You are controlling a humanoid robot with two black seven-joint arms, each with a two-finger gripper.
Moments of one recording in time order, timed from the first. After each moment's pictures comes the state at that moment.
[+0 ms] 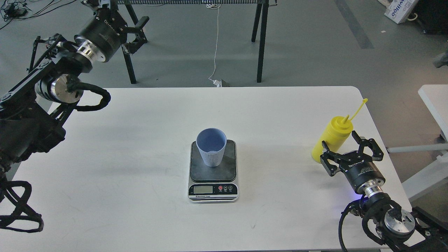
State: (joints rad) left arm -0.92 0.40 -0.82 -0.82 0.23 -0.32 -0.20; right arm 0.18 -0.35 0.88 0.97 0.51 0.49 0.16
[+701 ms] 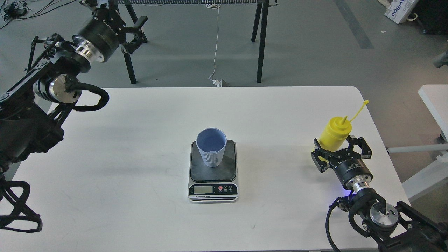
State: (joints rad) left arm -0.92 0.41 -0.82 -0.82 0.23 -0.33 -0.21; right arm 0.23 -0.27 0.88 0.86 0.51 0.49 0.16
